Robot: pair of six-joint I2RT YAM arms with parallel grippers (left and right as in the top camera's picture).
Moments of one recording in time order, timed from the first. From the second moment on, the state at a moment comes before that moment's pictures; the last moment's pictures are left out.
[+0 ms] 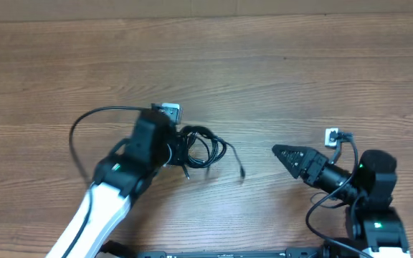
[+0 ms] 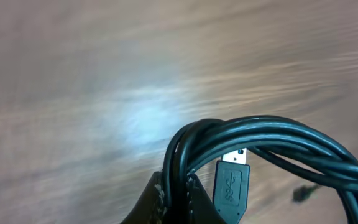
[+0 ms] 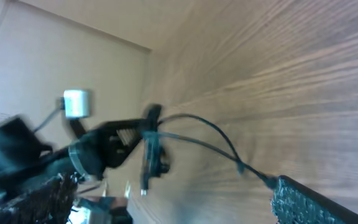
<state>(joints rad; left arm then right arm) -0.43 1.10 0.82 -0.53 0.11 -0.28 -0.03 0.64 0.50 -0.38 -0.88 0.77</state>
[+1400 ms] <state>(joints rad) -0.42 0.97 0.83 -0.65 0.49 -0.19 0.57 0.88 0.71 -0.35 -0.60 0.44</state>
